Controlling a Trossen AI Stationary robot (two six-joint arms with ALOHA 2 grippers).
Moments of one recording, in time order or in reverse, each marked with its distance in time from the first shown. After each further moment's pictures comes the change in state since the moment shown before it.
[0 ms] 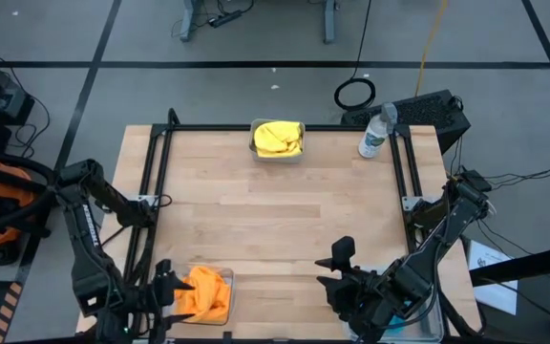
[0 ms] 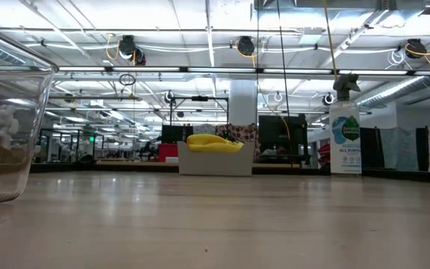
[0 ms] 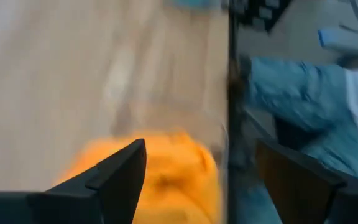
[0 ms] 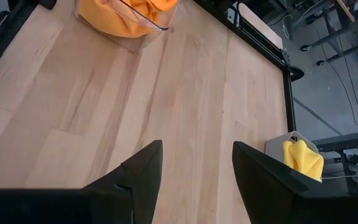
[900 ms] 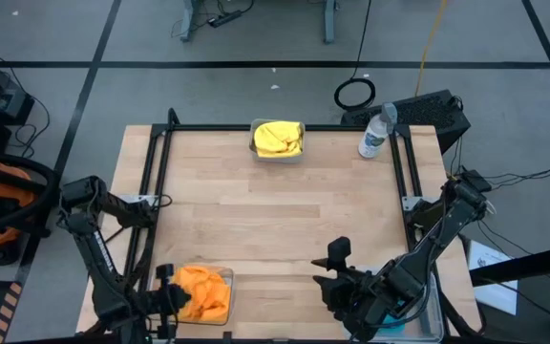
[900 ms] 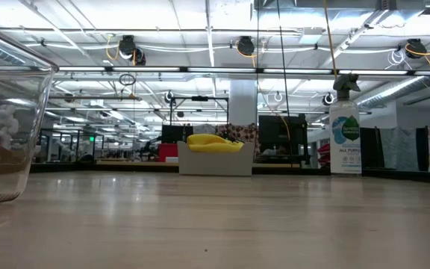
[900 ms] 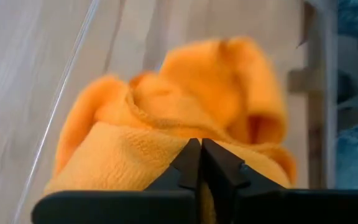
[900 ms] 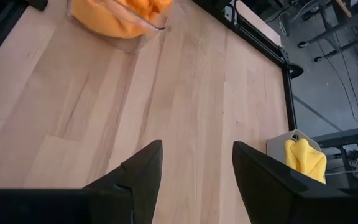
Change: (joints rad) left arm -0.009 0.168 -0.127 -0.036 0.106 -0.050; right arm -0.019 0.013 -0.021 0.042 0.005 0.005
